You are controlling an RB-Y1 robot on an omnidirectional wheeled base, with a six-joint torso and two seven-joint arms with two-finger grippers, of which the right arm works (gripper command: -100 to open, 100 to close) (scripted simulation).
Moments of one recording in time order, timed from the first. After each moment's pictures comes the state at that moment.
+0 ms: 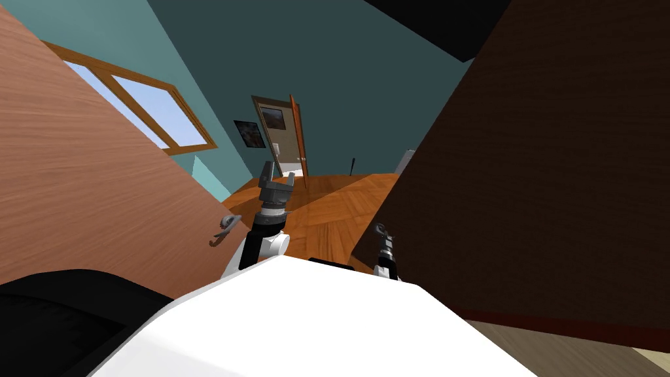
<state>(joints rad) 0.00 -0.09 -0.20 -0.77 -0.16 -0.77 0.03</state>
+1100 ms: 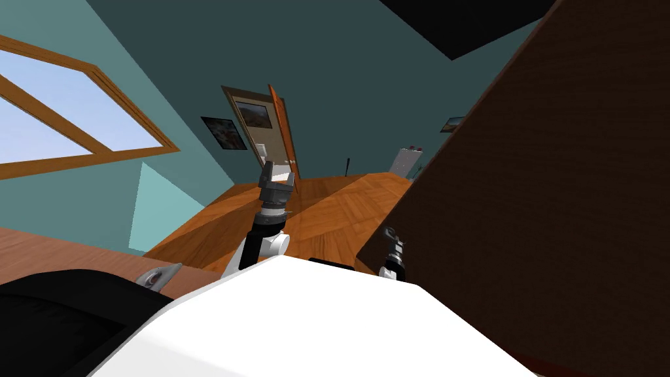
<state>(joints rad) 0.01 -0.10 -0.32 -0.78 -0.22 -0.76 0.07</state>
